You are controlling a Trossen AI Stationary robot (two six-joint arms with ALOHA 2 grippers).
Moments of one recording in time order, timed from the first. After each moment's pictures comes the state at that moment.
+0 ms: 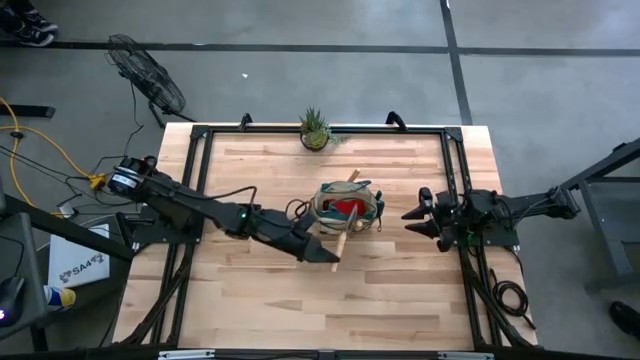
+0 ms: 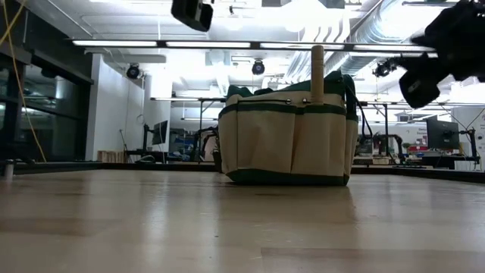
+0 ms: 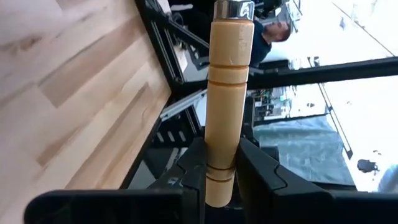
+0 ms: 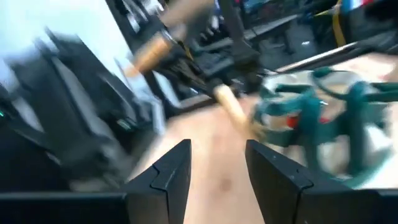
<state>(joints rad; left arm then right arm) -0.30 1.54 1.05 0.31 0.01 -1.39 0.15 0.05 0.01 0.06 -0.01 0.37</state>
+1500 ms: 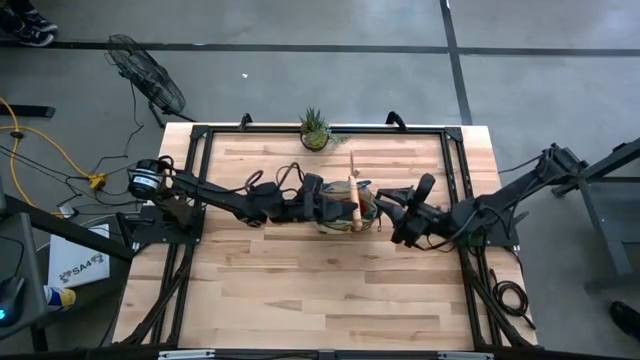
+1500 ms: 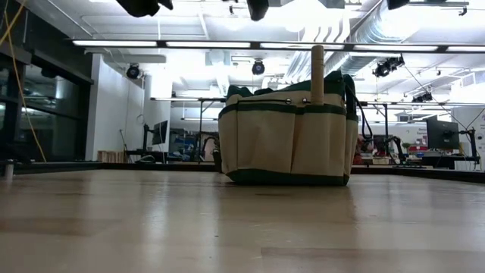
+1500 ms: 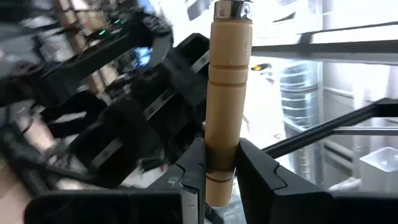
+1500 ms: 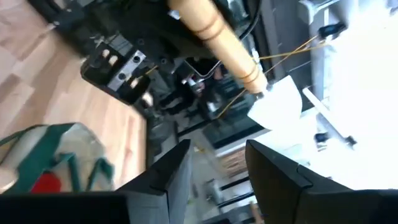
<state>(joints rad) -0.14 1.68 1.05 1.03 -0.11 -1.29 0.49 1.01 0.68 0.35 0.92 -1.07</state>
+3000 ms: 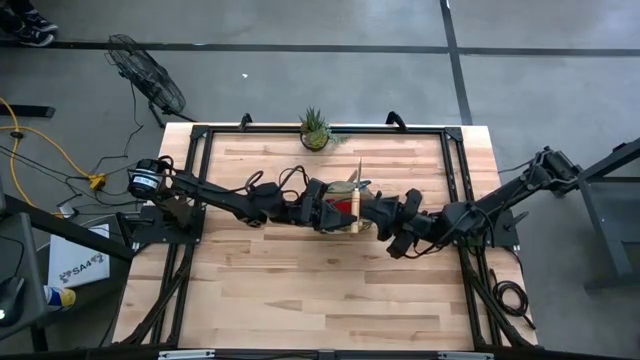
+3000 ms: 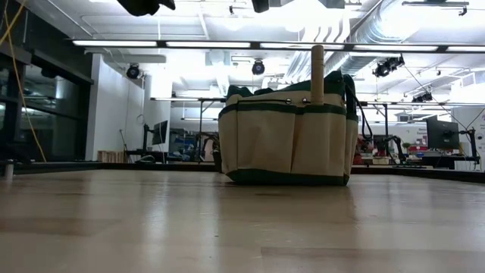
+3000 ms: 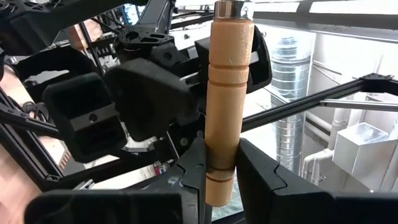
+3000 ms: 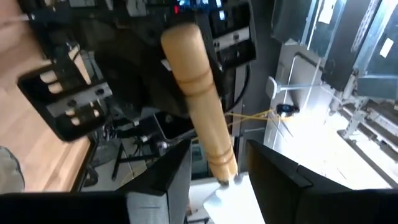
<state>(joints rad) -0.14 1.68 1.05 1.02 0.05 -1.37 0.47 1.19 0.74 0.68 0.73 -1.60</state>
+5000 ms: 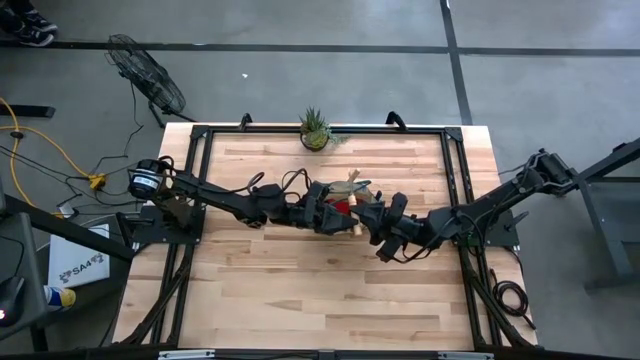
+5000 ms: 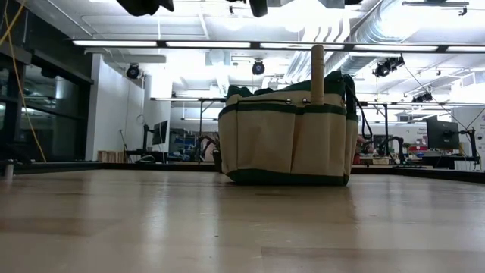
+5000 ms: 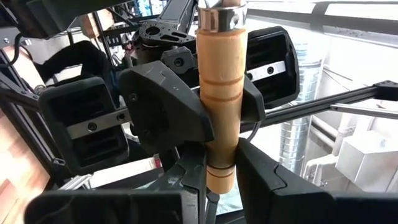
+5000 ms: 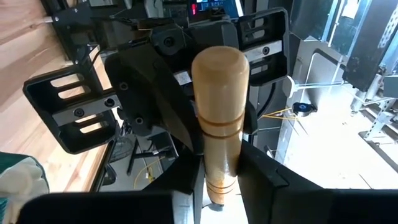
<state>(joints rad) -0.14 1.68 1.05 0.98 0.06 -1.42 0.45 1.28 0.81 0.60 0.73 -1.52</state>
